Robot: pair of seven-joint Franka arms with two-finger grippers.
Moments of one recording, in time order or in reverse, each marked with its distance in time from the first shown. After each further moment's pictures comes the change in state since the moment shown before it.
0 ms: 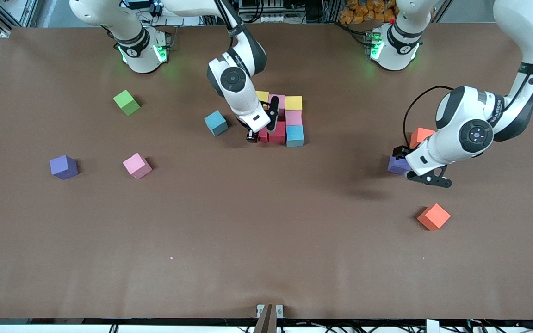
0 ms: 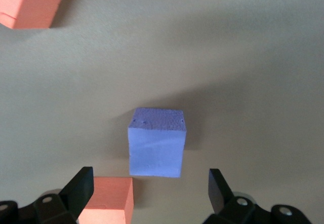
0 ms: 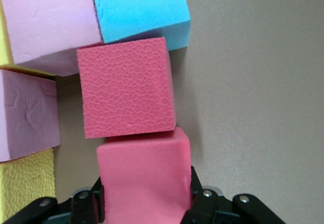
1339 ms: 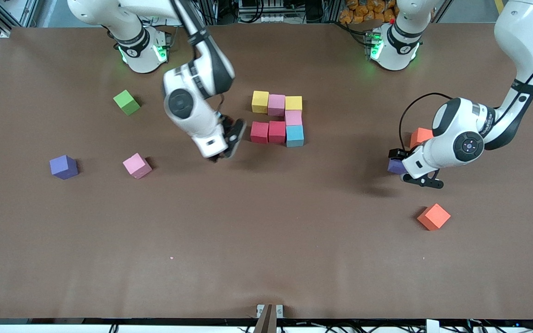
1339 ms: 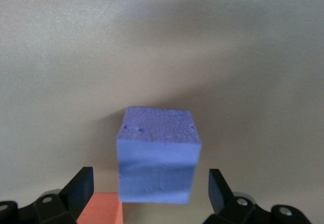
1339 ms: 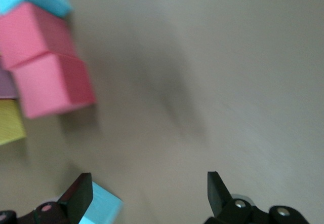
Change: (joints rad) left arm 0.040 0.136 0.019 -0.029 0.084 0.071 -0.054; right arm -0.095 -0.118 -0.264 0.024 0.008 -0.302 0.009
